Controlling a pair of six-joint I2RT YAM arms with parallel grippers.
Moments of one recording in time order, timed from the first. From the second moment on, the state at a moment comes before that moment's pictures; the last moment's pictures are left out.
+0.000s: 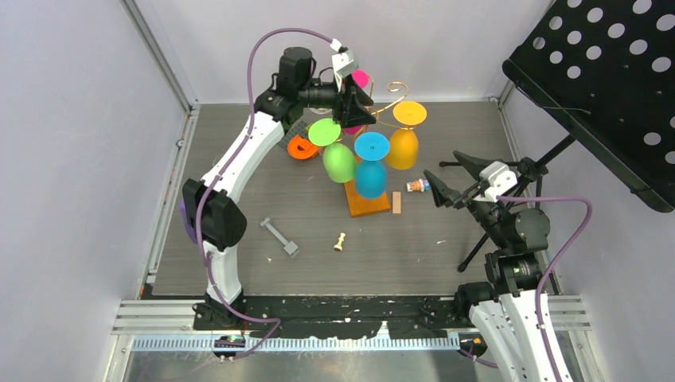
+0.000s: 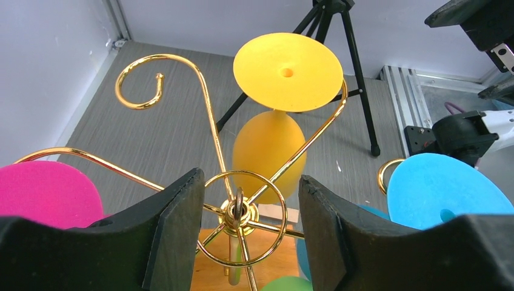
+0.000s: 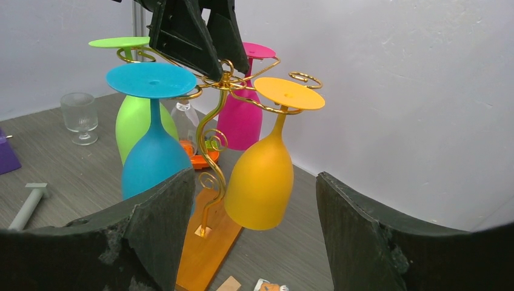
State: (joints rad) left arm -0.47 1.95 2.04 -0.34 1.00 0.13; right arm 0.12 0.46 0.61 0.17 -0.47 -0.08
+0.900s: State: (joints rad) left arm -0.47 1.91 1.96 -0.21 0.92 0.06; right arm 0.12 0.45 0.61 0.16 -0.46 -0.08
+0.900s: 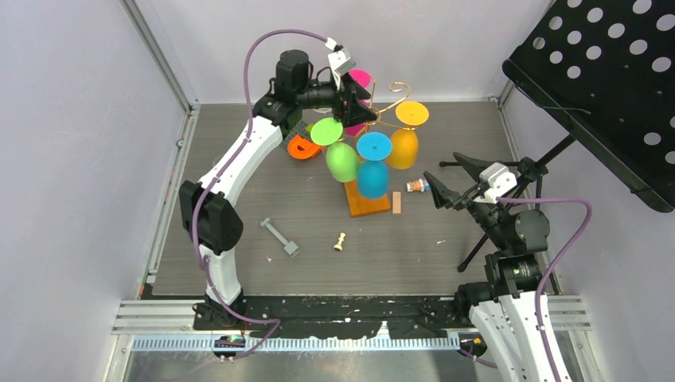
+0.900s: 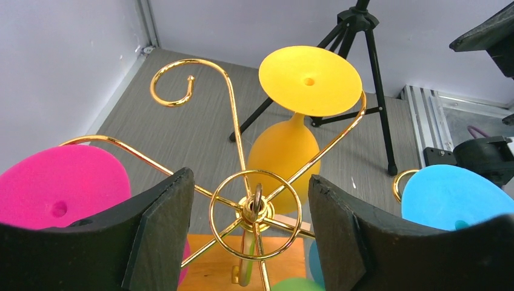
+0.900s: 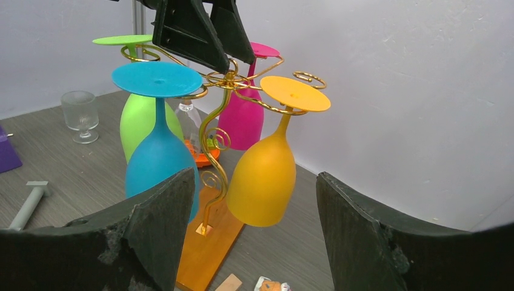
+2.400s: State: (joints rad) left arm -0.49 1.65 1.77 0.08 0.72 -0.15; right arm 0.12 0.44 0.62 0.11 -0.44 -0.07
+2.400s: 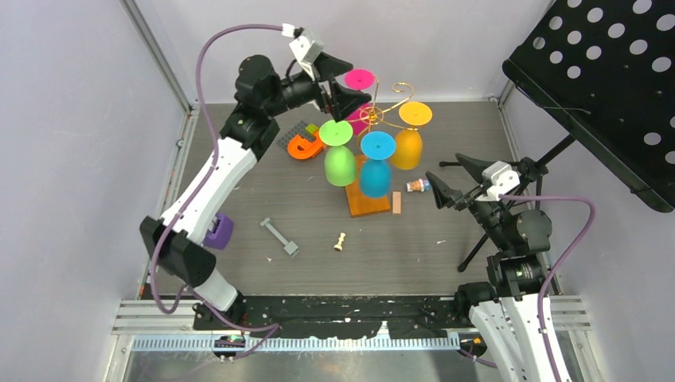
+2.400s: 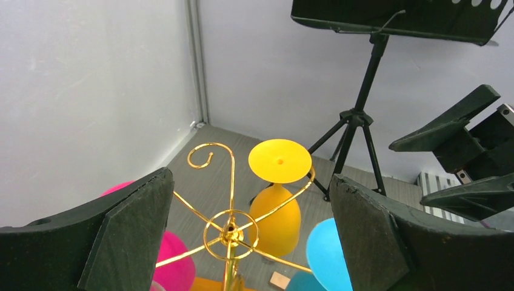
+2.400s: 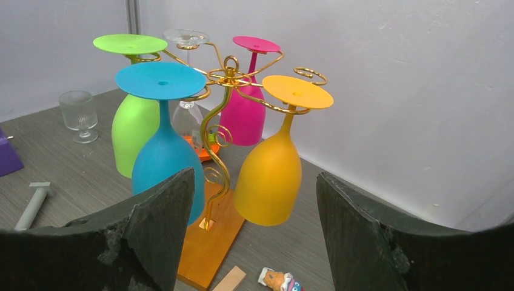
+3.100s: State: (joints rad) left arm -0.49 0.93 0.98 -0.06 0.14 -0.36; right arm 0.12 0.42 0.77 -0.14 -0.23 0.16
